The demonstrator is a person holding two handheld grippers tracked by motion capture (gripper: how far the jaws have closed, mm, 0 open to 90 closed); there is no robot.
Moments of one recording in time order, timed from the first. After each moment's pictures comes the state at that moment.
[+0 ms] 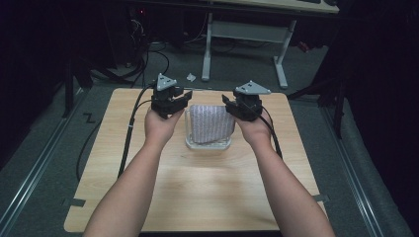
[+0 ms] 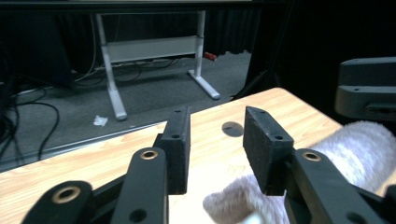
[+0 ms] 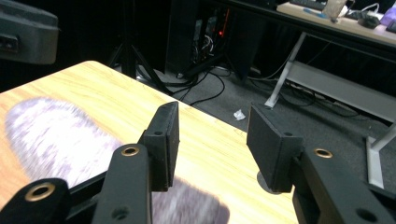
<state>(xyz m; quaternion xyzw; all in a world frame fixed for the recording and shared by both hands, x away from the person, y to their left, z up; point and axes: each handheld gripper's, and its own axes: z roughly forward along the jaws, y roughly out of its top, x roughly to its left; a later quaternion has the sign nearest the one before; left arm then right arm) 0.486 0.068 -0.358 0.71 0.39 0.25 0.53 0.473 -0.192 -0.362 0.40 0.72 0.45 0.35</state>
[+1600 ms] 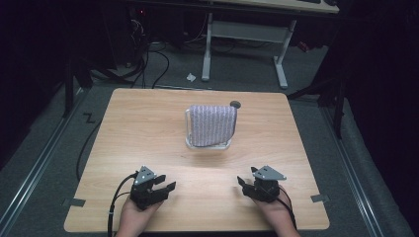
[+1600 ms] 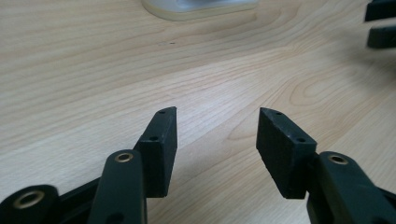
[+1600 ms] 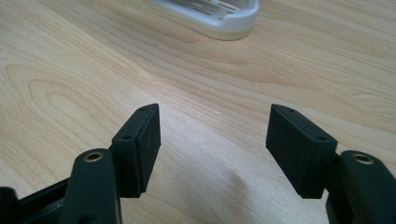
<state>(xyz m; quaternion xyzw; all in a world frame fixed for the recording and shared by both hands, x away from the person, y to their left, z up) 0.322 0.132 -0.526 0.77 0.43 0.11 0.47 0.317 -0.249 -0.527 0.43 0.78 0.38 0.27</state>
